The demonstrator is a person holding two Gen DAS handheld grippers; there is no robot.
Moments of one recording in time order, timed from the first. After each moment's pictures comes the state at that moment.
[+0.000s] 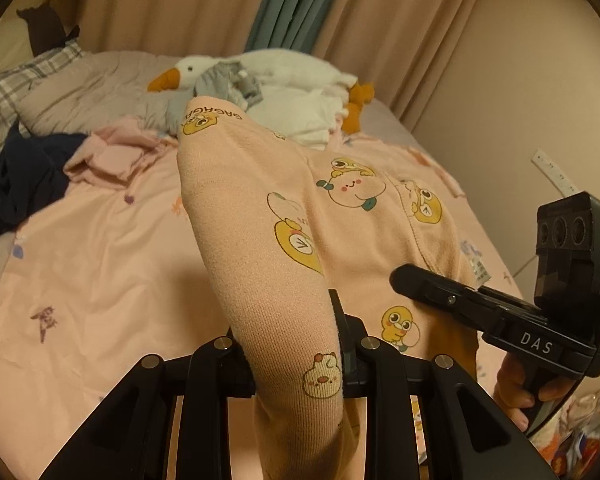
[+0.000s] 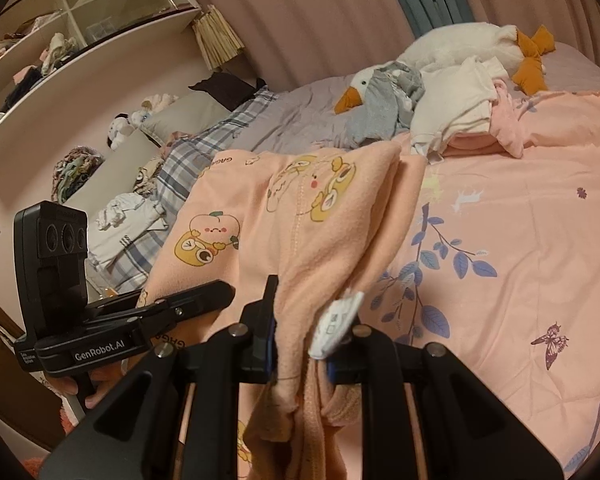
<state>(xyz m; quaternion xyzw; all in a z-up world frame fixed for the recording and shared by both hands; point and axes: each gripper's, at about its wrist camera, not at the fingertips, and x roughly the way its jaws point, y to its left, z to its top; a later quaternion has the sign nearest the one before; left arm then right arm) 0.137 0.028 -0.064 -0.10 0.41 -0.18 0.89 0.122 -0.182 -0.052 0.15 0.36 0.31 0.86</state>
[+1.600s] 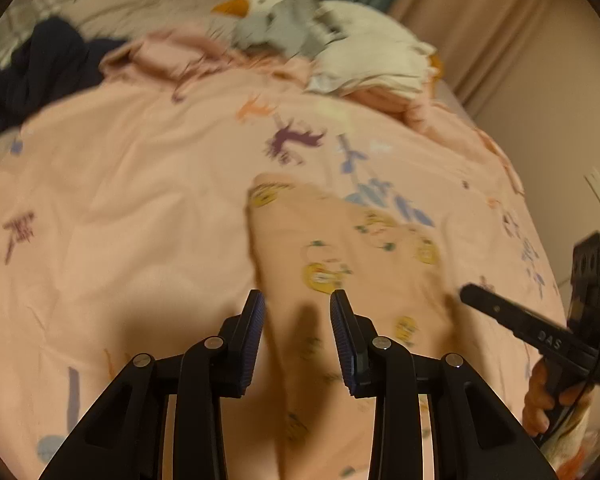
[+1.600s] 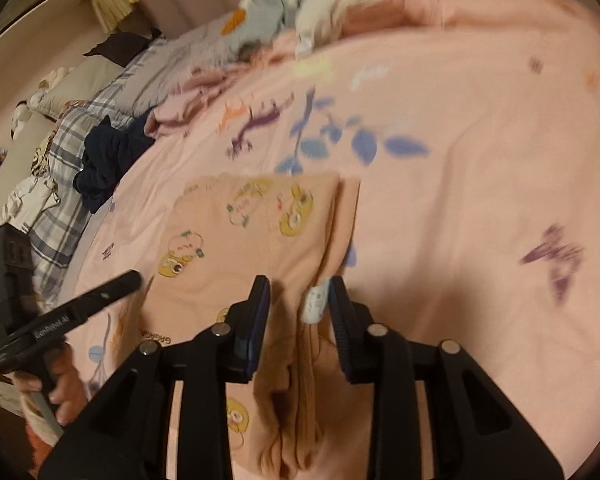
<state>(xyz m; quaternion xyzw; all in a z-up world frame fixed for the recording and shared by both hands) 0.152 0.070 -0.175 -0.14 0.45 -0.12 0.87 0.159 -0.195 -0.182 0.12 0.46 0.19 0.86</state>
